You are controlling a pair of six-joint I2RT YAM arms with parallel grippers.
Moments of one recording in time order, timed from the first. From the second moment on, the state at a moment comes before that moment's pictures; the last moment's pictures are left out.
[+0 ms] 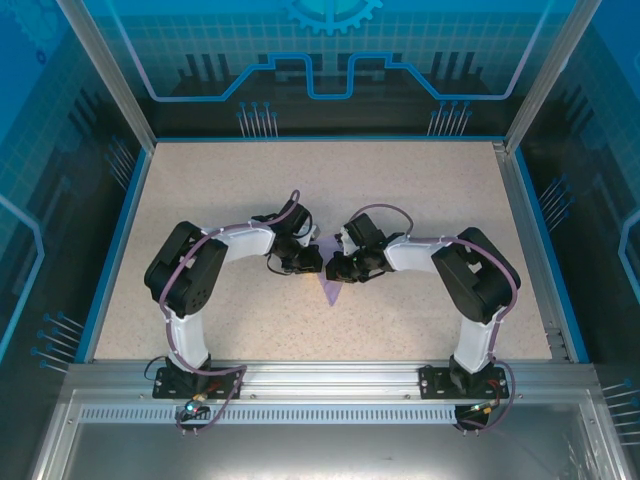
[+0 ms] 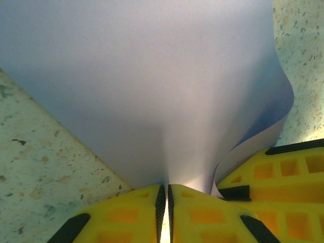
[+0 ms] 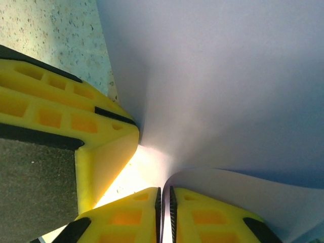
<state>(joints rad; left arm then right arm) -0.50 1.90 1.10 -0.44 0.43 -0.48 0.62 1.85 0.96 -0.17 -0.47 0.65</state>
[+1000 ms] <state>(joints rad) -0.47 1.82 1.03 -0.44 0.45 -0.53 0.62 1.85 0.97 -0.17 -0.49 0.65</state>
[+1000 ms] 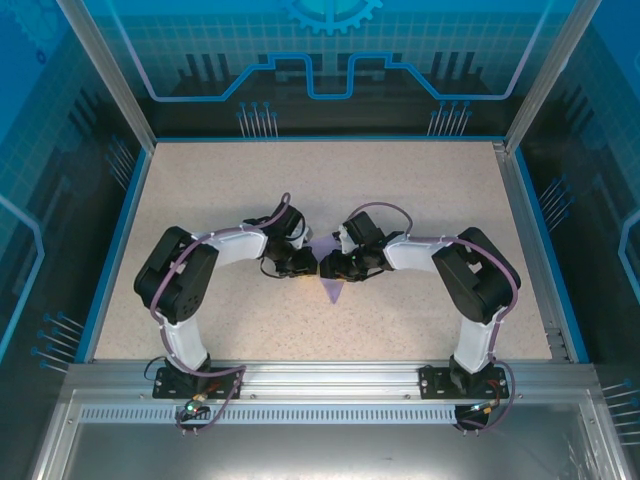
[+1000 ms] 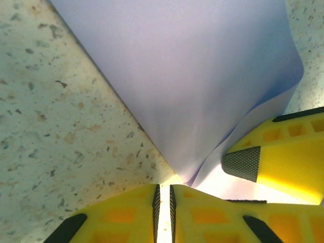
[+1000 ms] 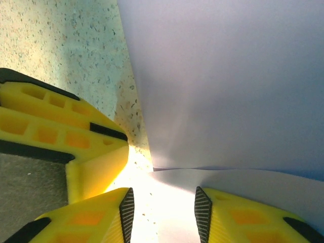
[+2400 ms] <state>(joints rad) -0.49 1.88 1.13 -0.41 0.47 -0.59 0.62 1.83 0.90 -0.09 -0.45 0.65</state>
